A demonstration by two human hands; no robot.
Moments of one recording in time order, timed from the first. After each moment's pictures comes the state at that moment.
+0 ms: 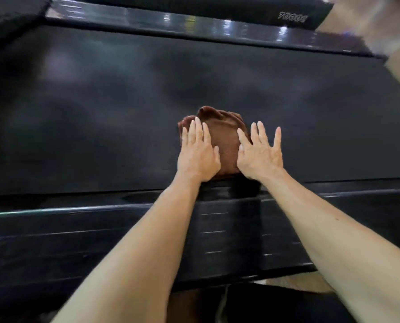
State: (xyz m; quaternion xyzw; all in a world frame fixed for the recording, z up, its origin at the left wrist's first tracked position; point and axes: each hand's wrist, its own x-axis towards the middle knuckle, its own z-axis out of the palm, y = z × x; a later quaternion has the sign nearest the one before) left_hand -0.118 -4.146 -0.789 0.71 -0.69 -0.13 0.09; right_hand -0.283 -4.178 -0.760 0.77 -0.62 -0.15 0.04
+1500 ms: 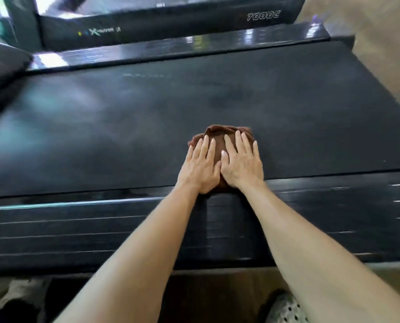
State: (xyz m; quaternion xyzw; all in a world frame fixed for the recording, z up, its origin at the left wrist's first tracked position) left_hand -0.451 -4.202 -0.773 0.70 -0.70 -0.14 0.03; right_hand -0.584 -4.241 -0.781 0.80 -0.59 0.06 -0.11
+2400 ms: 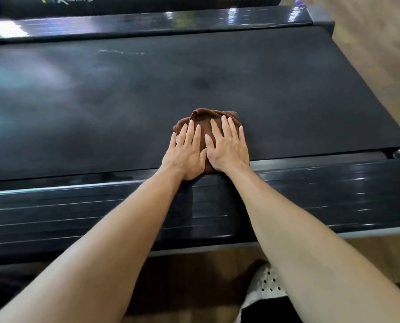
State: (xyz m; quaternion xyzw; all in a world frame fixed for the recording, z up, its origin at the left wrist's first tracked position) left_hand -0.449 -4.197 -0.781 0.69 -0.71 -0.11 -0.02; right_hand -0.587 -4.237 -0.786 0.79 -0.60 0.08 -0.10
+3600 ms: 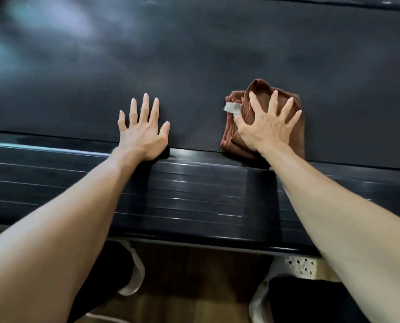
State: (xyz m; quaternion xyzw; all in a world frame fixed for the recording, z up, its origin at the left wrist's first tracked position) left_hand -0.268 -4.136 -0.790 0.84 -0.53 -0.13 0.00; right_hand -0.525 -4.256 -0.788 0.76 -0.65 -0.02 -0.07
